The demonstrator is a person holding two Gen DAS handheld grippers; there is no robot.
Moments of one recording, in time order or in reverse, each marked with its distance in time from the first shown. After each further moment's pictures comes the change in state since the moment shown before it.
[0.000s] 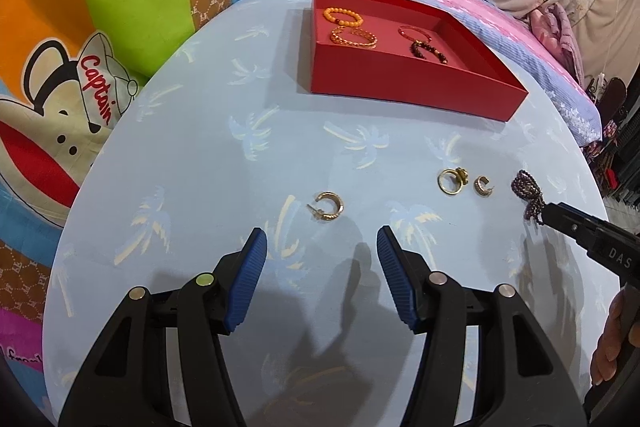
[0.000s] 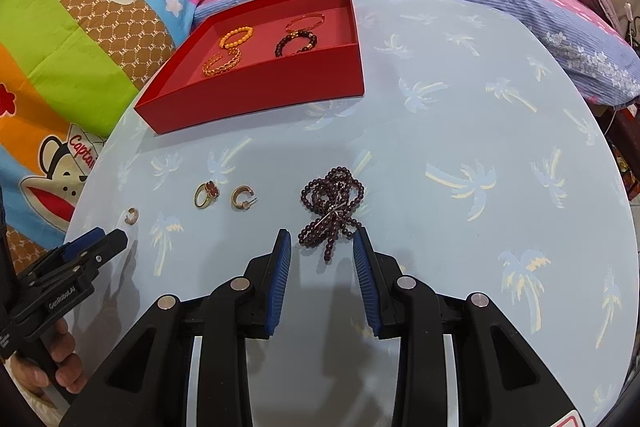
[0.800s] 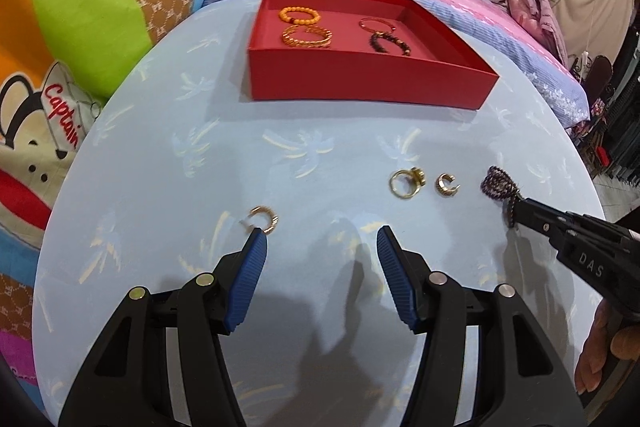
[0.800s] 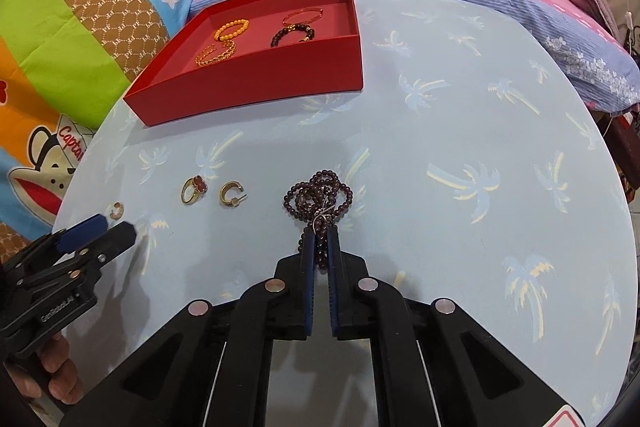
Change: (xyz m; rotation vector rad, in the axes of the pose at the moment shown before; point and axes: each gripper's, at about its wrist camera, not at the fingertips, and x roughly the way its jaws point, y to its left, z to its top) left arm 0.011 -0.039 0.010 0.080 0.004 -0.042; right arm 0.008 0.001 -0.003 -0.019 0.004 -0.027
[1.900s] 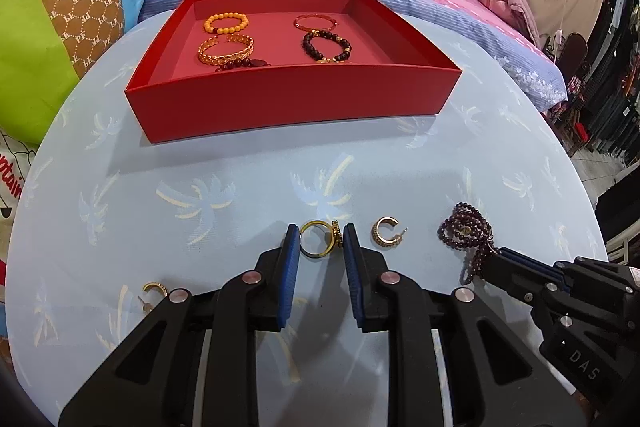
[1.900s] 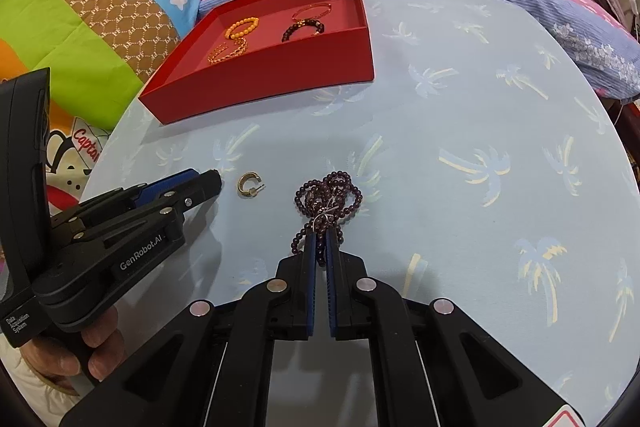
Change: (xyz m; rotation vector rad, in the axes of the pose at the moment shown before) left arm 0.037 -0.044 0.029 0.085 0.018 -0.091; right arm -0.004 0.002 -0.005 0.023 0.016 0.058
